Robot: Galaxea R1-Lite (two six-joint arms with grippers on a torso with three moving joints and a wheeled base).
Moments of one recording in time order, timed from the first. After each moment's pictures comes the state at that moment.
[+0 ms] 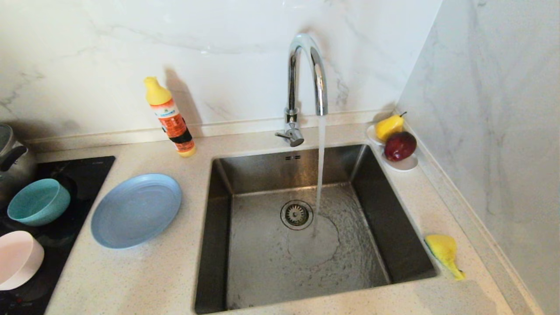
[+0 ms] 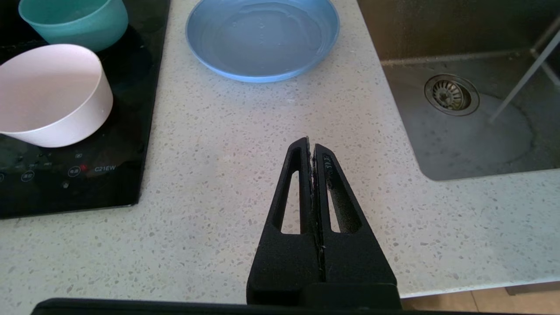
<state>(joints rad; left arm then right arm) 0.02 0.00 -0.01 0.00 -0.01 0.05 -0.02 0.32 -0.02 -0.23 -0.01 -0.12</state>
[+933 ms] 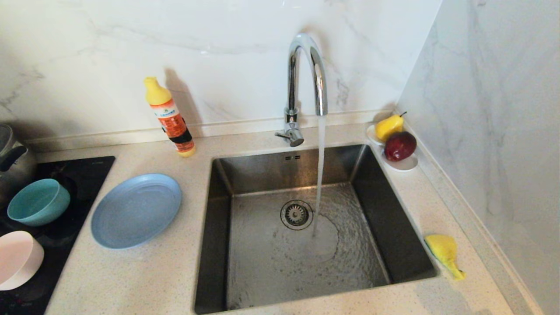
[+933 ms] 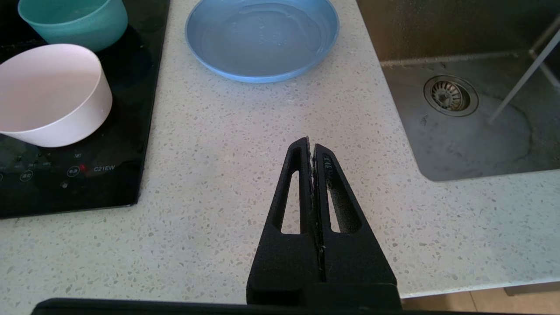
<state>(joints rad) 0.02 0.00 0.00 0.00 -0.01 0.04 0.01 0.00 -0.01 0.04 0.01 -0.08</state>
